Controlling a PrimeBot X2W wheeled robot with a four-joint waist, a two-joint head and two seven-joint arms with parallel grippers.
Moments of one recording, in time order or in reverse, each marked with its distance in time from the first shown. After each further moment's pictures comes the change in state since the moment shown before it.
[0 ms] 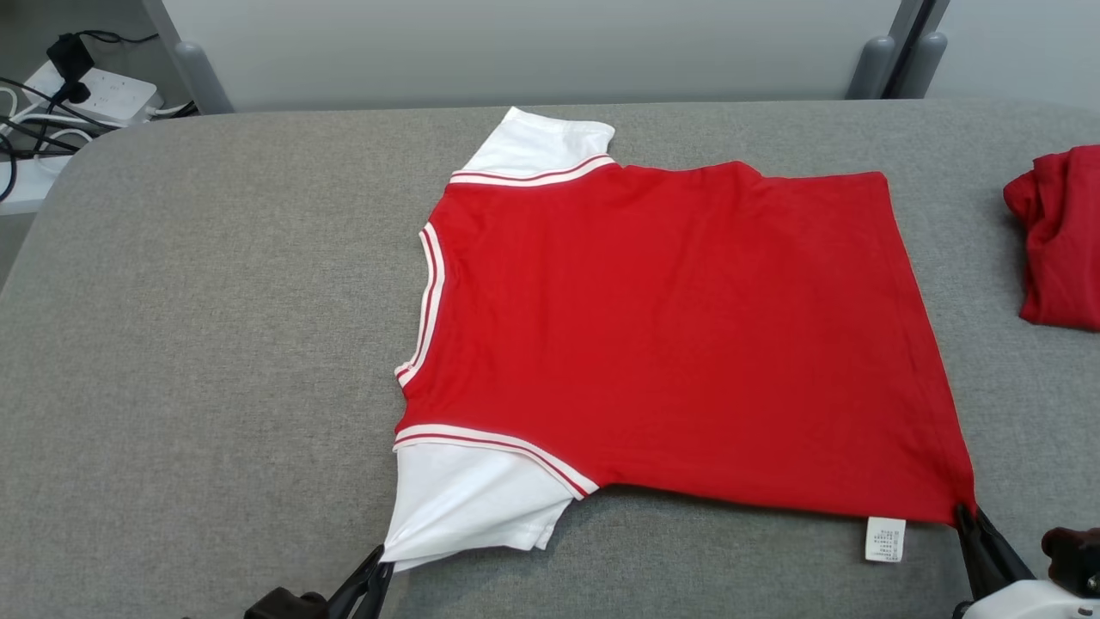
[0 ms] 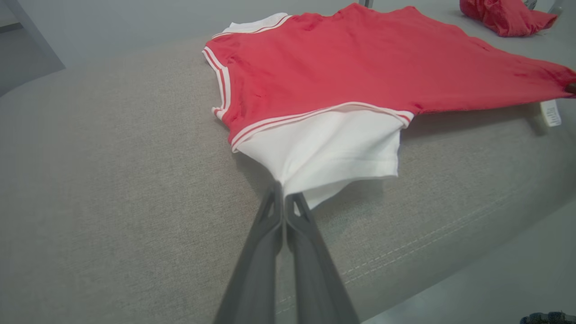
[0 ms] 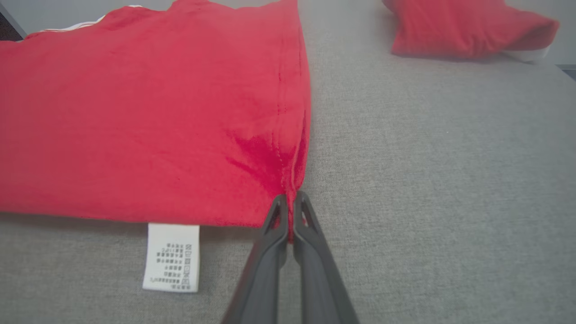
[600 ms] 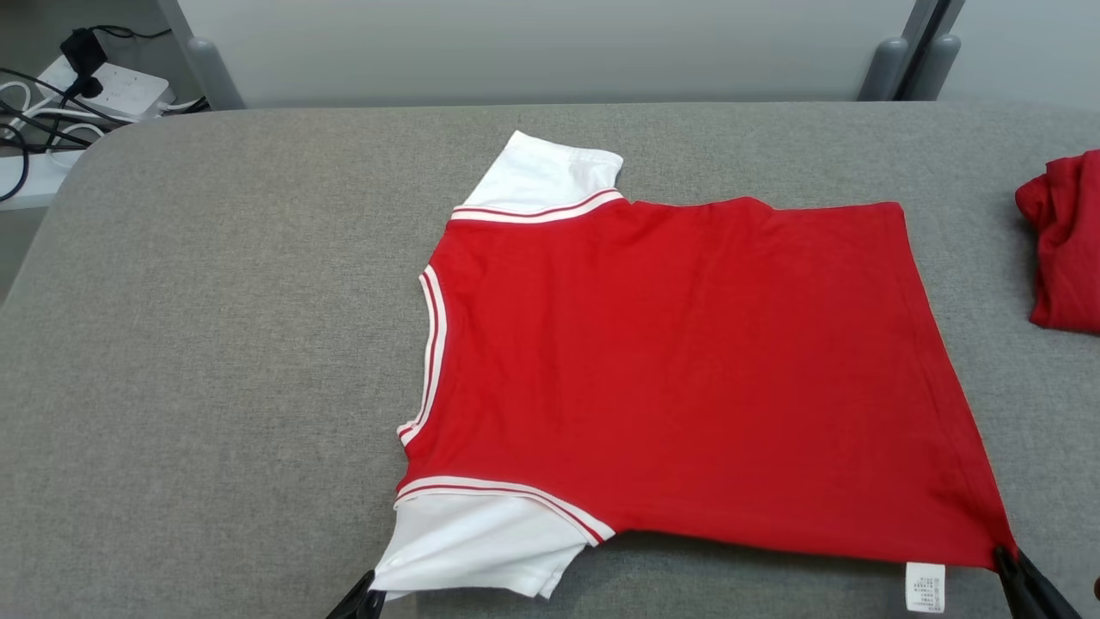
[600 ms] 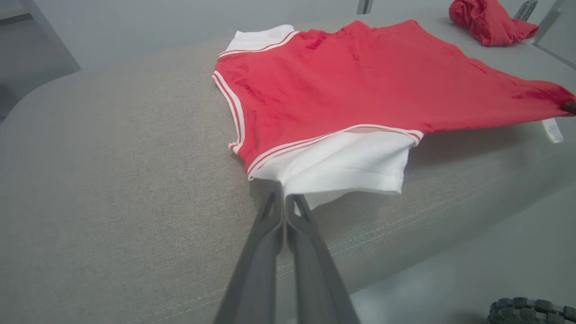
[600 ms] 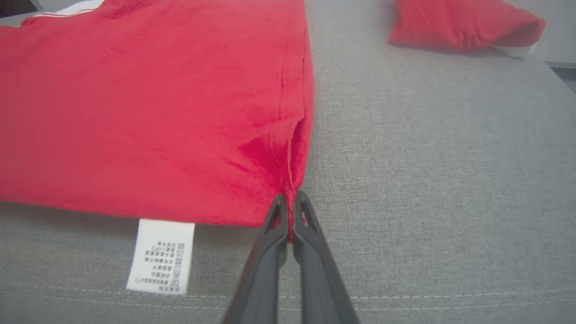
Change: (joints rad) left arm 0.171 0.082 0.033 -0.360 -0.018 0.078 0.200; right arm 0.235 -0.063 -0.046 -0.312 0.036 0.000 0.146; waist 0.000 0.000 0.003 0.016
